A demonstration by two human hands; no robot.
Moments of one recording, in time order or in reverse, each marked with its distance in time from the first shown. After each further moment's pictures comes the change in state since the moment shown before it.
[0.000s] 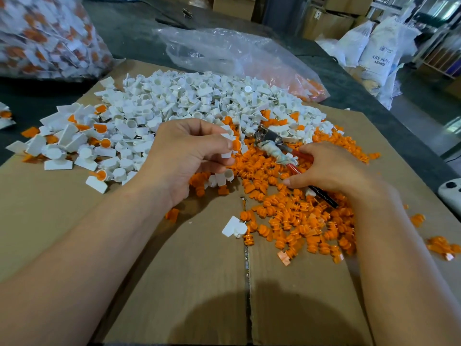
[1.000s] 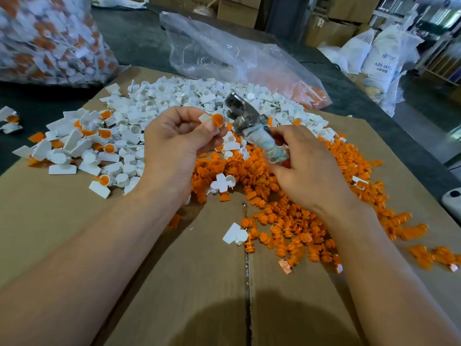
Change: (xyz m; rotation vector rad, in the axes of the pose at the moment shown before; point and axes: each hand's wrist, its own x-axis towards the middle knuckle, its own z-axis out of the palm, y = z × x) left_hand 0.011 -0.008 0.001 -0.264 0.141 0.292; right_hand -0.024 -0.045 0.008 0.193 0.458 -0.389
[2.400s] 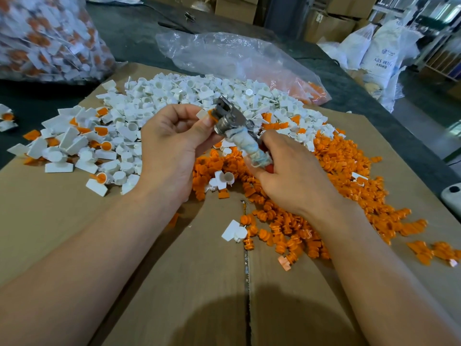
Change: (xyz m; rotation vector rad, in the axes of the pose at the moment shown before) left_hand -0.001 0.000 0.002 -0.003 0.049 -0.017; right_hand -0.003 -0.010 0.008 0.052 -0.118 -0.053
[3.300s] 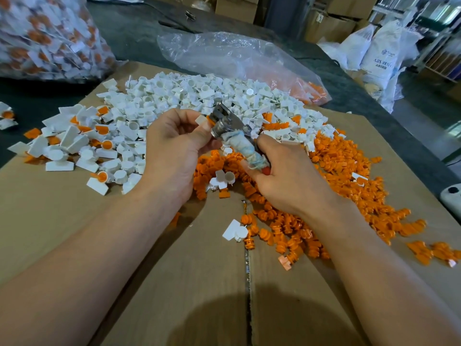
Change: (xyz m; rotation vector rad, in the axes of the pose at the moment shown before) left_hand 0.002 -0.003 0.000 0.080 0.031 -0.042; right_hand 0.002 -0.005 0.002 0.094 -0.060 -0.002
